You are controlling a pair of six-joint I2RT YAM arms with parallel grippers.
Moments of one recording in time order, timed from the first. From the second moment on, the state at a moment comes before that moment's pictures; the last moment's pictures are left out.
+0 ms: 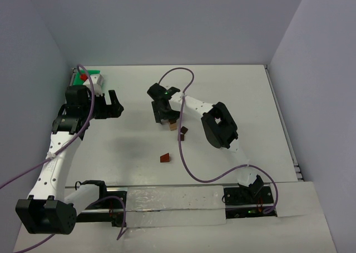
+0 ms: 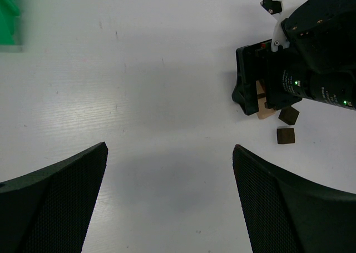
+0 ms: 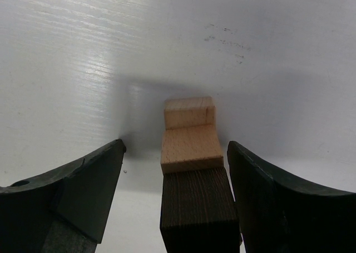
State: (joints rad) left arm -0.08 1.05 1.03 -0.57 0.21 -0.15; right arm 0.76 2.36 1.98 -0.87 0.24 0.51
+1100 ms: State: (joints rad) left arm -0.08 1.05 1.03 -0.57 0.22 -0.15; right arm 0.76 2.34 1.96 -0.84 0.22 0.47
